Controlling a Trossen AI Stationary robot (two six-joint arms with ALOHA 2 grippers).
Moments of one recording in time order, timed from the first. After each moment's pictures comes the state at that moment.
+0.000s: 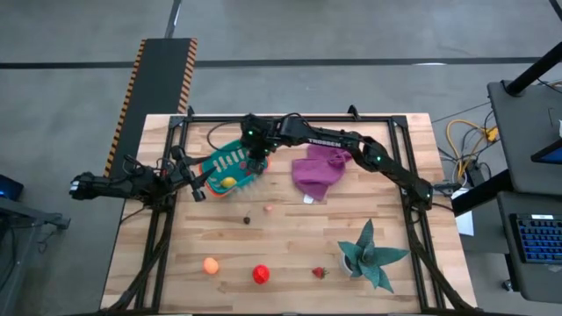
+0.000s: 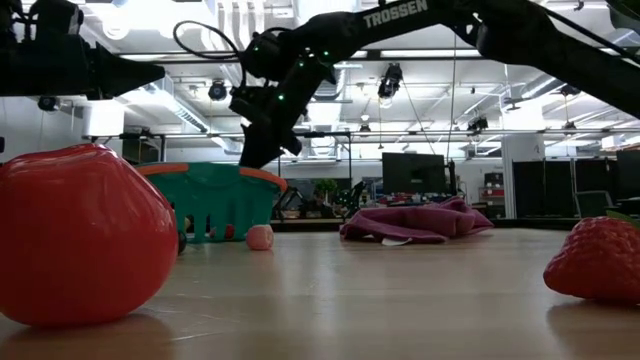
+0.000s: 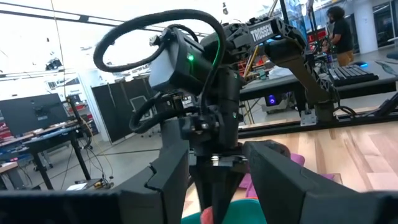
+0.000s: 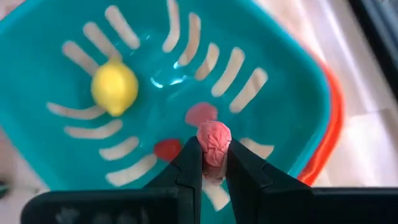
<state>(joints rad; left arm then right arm) -0.11 0.04 0.03 0.19 -0.53 0.40 -0.27 2.46 2.35 -0.84 -0.09 -0.03</state>
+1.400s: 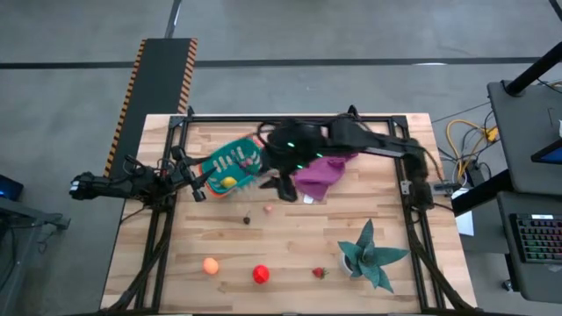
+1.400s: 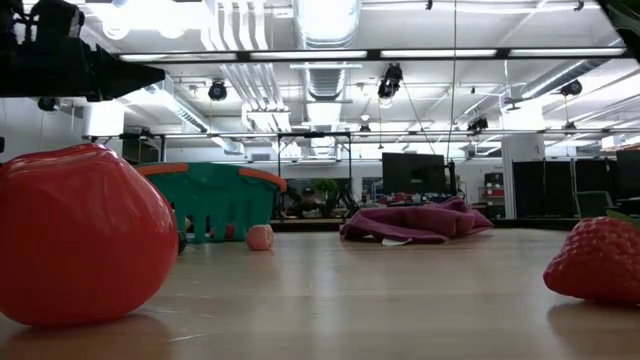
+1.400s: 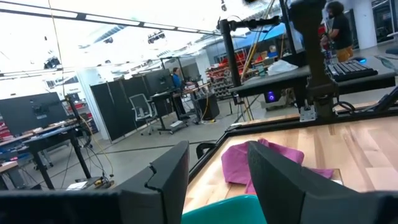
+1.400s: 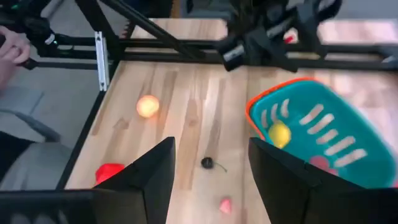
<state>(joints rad) -0.11 0.04 0.03 0.17 -0.53 0.40 0.00 2.01 2.35 -1.03 -0.21 -0.04</state>
